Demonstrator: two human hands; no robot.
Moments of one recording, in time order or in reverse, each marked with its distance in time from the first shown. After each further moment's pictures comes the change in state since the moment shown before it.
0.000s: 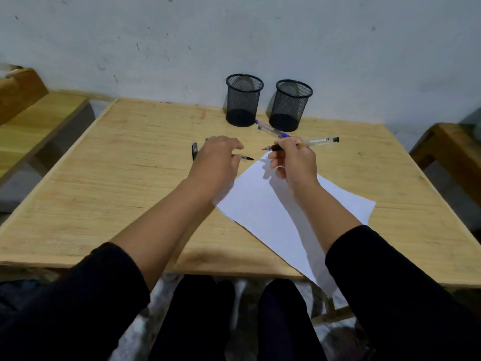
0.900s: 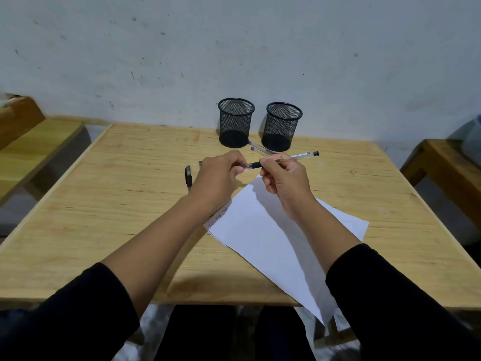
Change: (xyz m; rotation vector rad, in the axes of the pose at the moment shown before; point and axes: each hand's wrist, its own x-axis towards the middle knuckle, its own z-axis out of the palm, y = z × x) left_hand 0.012 0.017 -0.005 -0.268 -0.013 -0.009; right_hand 0.003 -0.011 -0.002 0.061 -0.186 -0.090
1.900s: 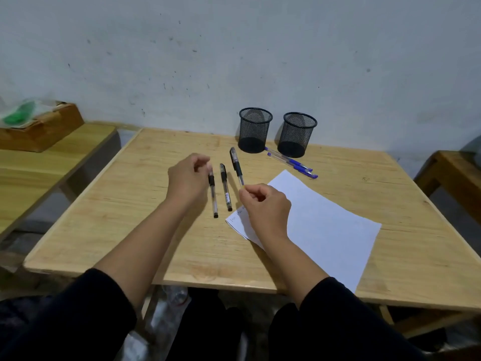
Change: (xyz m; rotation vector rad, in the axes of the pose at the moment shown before) left_hand -0.024 -0.053 -0.052 -0.100 0.274 -0.289; right_hand -0.057 0.038 0.060 -0.470 0.187 -0.139
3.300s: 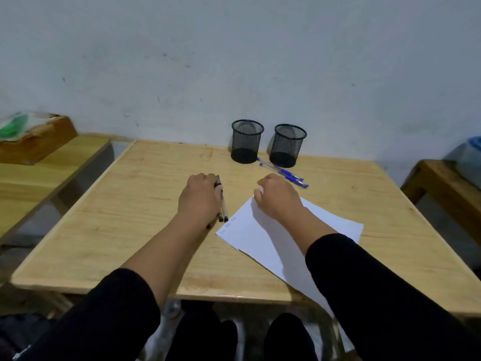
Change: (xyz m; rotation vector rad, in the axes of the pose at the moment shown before) left_hand -0.004 0.000 0.034 0.492 -0.110 0.199; right_hand 0.072 0.000 -0.033 -0.915 -0.290 -0.321
